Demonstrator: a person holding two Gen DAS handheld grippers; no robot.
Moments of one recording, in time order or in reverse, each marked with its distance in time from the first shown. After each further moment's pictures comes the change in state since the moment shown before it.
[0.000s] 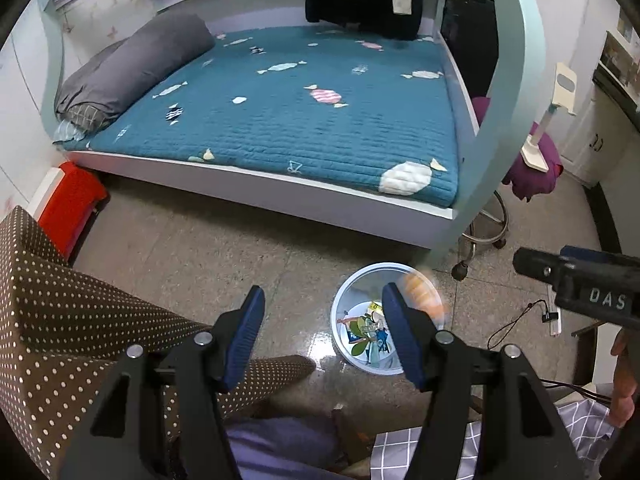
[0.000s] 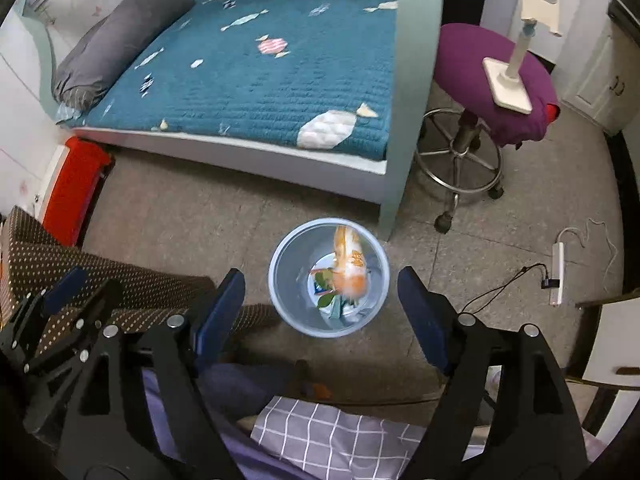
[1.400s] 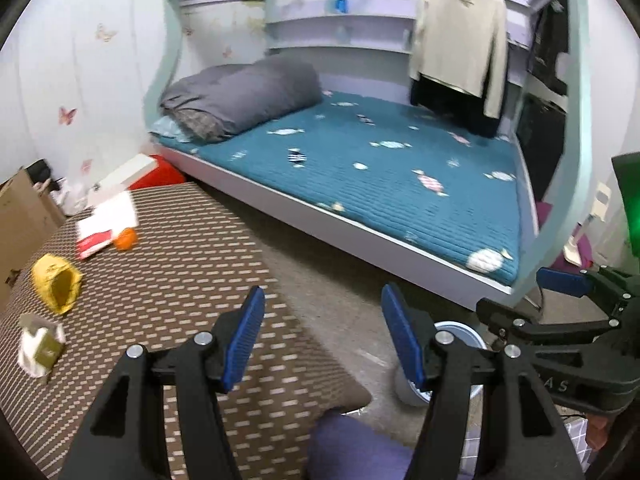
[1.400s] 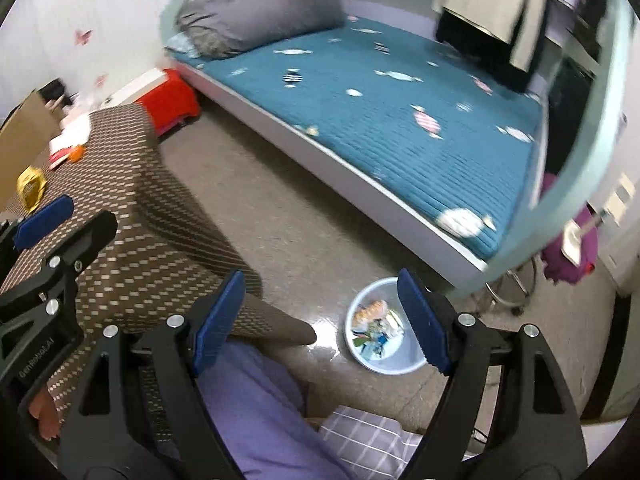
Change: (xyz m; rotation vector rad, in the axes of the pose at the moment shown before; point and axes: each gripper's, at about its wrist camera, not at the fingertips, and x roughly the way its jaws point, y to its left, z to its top) left arm -0.154 0.165 -0.059 -0.255 -0.250 0.184; right arm -0.080 0.233 -0.055 -0.508 -0.178 0.081
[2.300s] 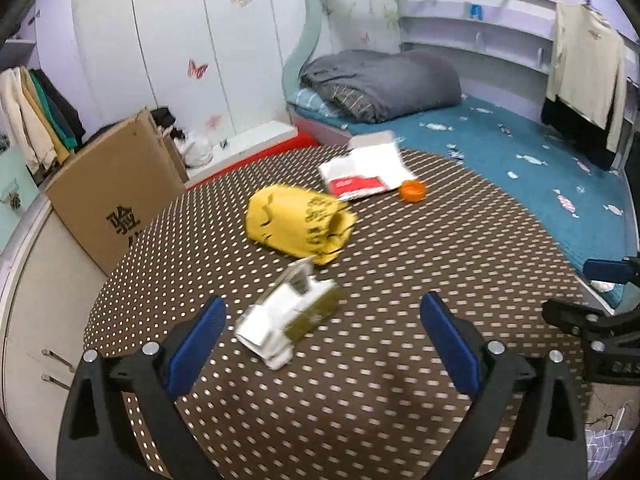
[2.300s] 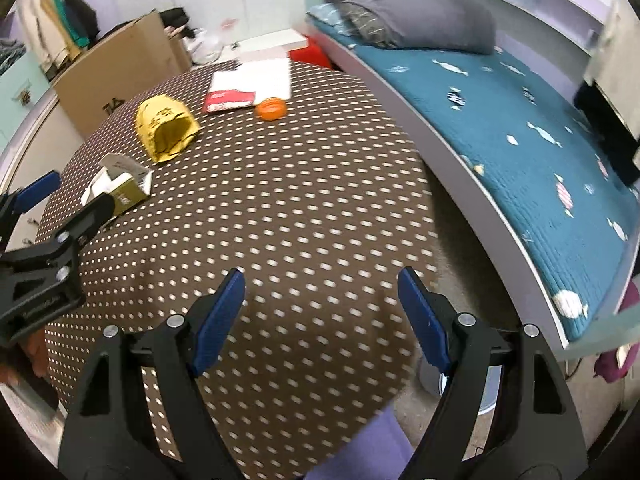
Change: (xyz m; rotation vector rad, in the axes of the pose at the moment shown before) left arm -0.046 0.240 -0.054 -0.189 0.053 0.352; right arm 0.019 0.219 0.024 -0.324 0.057 0.262
